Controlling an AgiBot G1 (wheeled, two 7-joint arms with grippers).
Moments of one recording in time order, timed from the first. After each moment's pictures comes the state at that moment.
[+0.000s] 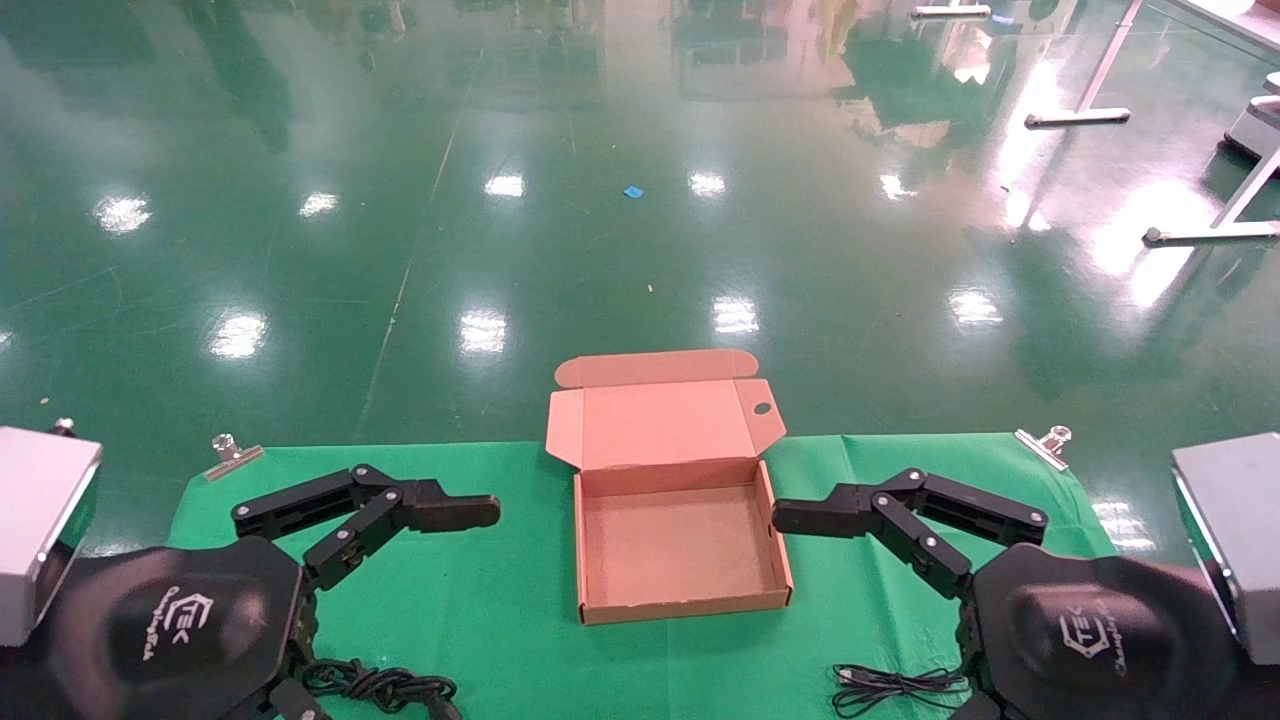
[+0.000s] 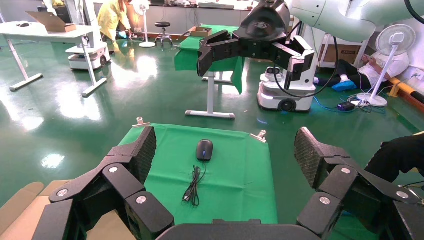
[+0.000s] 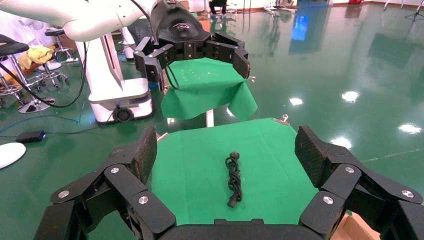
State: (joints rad) left arm -1.07 0.61 0.28 -1.28 0.73 1.50 -0.19; right arm 1.08 -0.61 -0.28 1.28 -0.73 -1.50 0.18
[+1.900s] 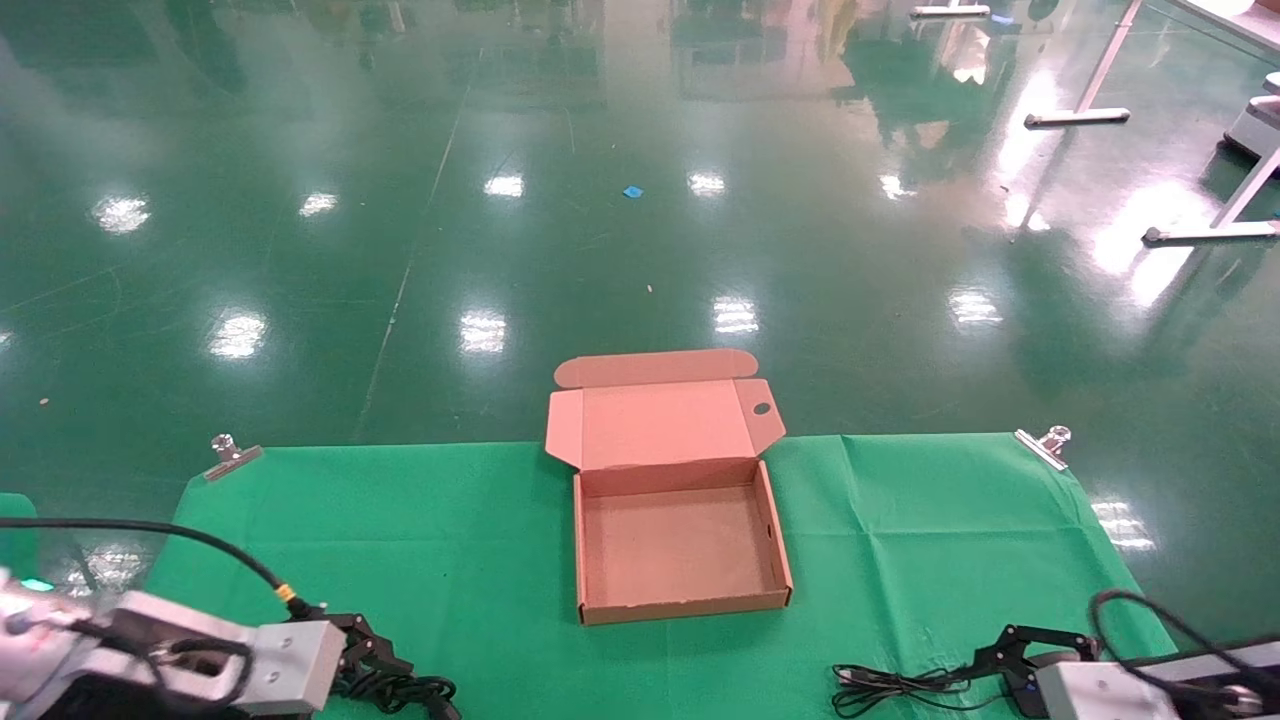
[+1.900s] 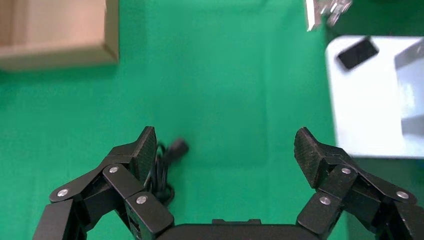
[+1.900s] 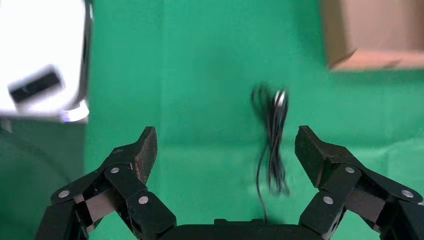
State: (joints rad) left arm -1.51 0.80 0.81 -0.77 1.45 1.54 0.13; right arm 1.48 -0.73 -0.74 0.71 -1.50 -1.52 -0.36
